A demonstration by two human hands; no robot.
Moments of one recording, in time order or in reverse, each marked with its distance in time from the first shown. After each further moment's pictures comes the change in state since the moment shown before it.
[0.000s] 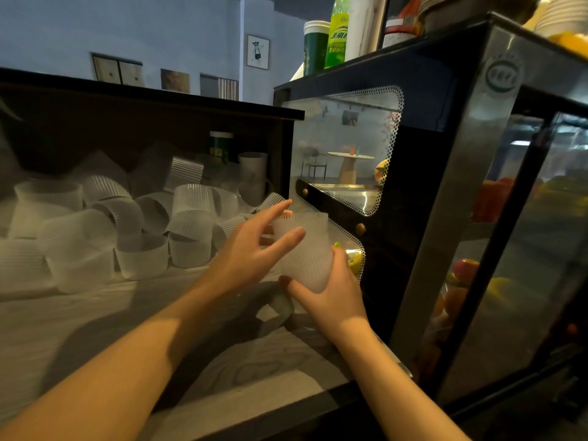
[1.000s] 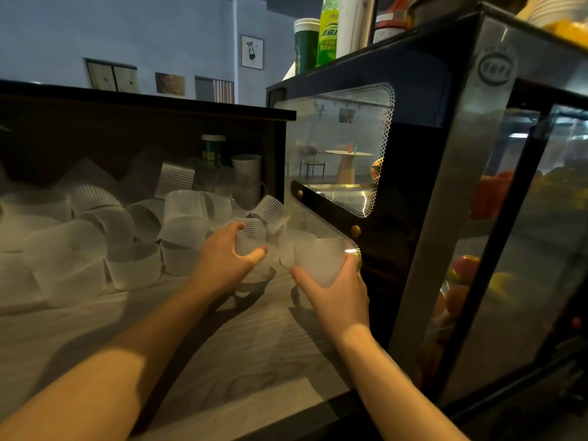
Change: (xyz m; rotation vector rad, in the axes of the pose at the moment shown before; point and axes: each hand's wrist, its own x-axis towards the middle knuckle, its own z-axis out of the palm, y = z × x) left_hand 0.016 -0.048 -0.005 0.289 0.188 -0.306; right_hand 0.008 0.011 -0.002 0.053 0.155 0.139
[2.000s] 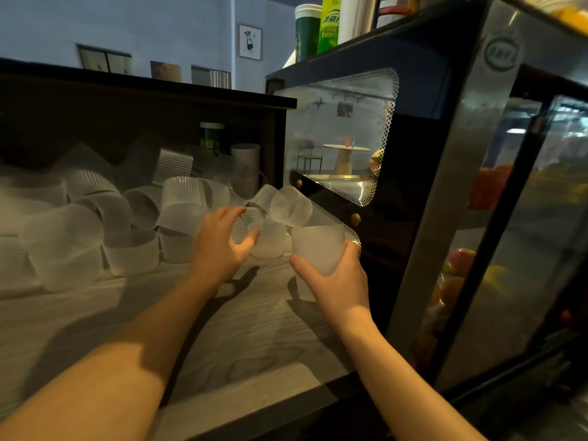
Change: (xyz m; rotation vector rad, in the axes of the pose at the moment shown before) left_hand 0.004 -0.016 0.006 0.169 0.123 0.173; right_hand -0.001 0.001 -0.001 0.038 -0.035 -0.026
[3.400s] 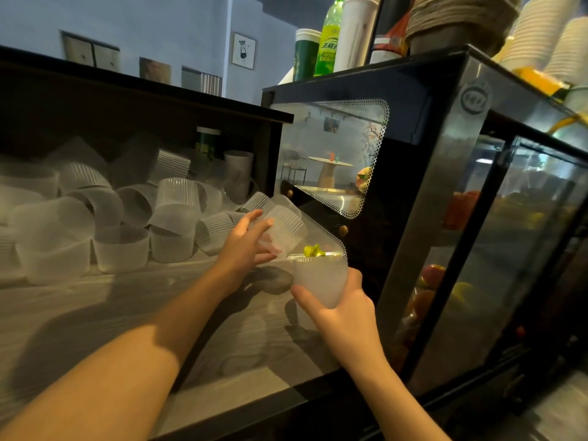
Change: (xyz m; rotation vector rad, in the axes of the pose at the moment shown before) left_hand -0.006 0.050 0.013 -1.101 -0.240 -0.424; right_hand -0.044 -0.005 -0.034 -0.145 -0.007 -0.028
